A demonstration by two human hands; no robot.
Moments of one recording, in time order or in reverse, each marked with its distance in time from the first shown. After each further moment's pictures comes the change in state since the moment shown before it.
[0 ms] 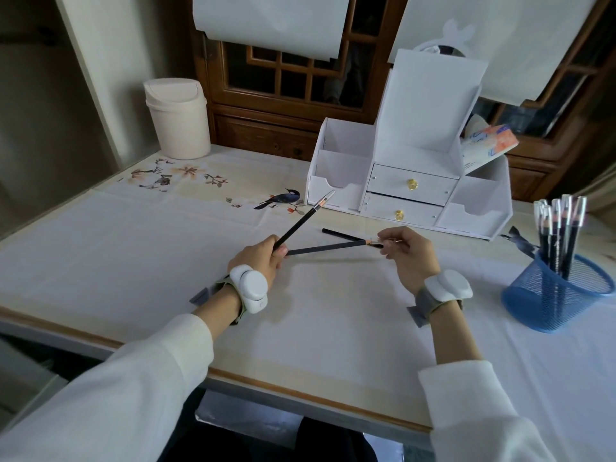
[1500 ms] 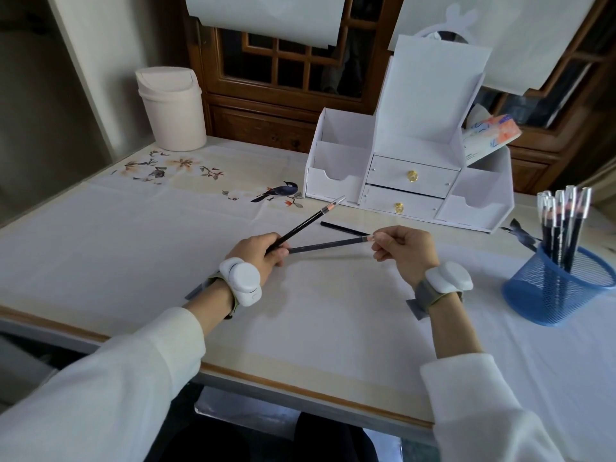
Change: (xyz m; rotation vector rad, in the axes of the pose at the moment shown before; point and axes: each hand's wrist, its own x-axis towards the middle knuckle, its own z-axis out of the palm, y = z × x) left_hand 0.003 -0.012 0.002 -0.185 -0.038 0.068; right_hand -0.001 -0.001 0.000 0.089 -0.062 0.059
